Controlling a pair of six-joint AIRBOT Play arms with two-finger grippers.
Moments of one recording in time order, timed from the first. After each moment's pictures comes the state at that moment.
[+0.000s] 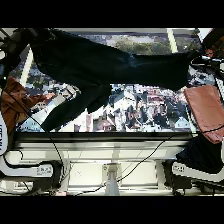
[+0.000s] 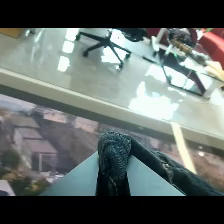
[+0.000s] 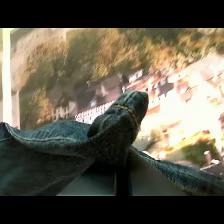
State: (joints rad) left arm 0.18 -1.50 1.48 0.33 -0.25 -0.64; right arm -0.30 -1.37 1.34 -1.06 0.65 1.46
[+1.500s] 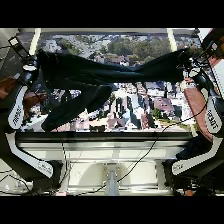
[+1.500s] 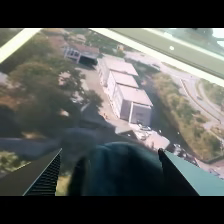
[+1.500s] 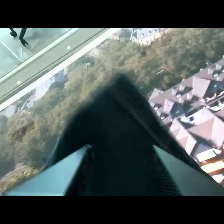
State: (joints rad) left arm 0.14 -1.83 1.48 0.42 0.15 -0.64; right arm -0.22 -1.75 1.39 -1.07 0.00 1.48
